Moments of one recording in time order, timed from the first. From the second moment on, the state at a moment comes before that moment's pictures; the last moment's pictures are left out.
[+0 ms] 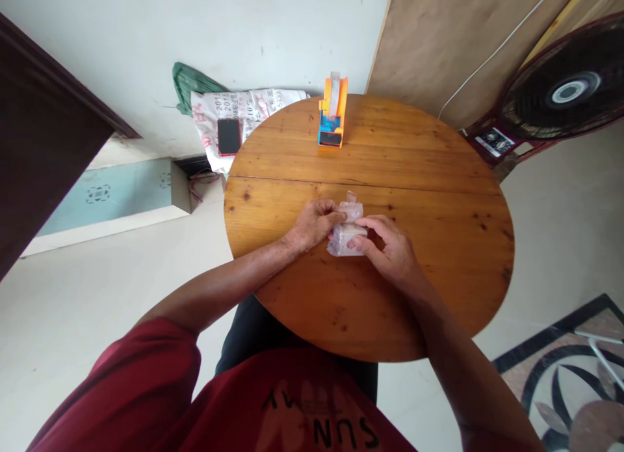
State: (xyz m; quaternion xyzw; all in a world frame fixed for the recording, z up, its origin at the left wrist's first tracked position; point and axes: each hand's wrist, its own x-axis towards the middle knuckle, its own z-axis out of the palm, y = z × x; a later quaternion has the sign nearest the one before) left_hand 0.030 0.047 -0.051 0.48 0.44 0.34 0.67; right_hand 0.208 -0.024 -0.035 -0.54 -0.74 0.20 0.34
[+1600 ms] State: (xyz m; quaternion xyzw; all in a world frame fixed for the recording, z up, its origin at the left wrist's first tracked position) left_hand 0.027 0.051 -0.053 0.49 0.32 0.43 0.69; right_hand 0.199 -0.011 -0.060 -0.54 -0.49 0.46 0.50
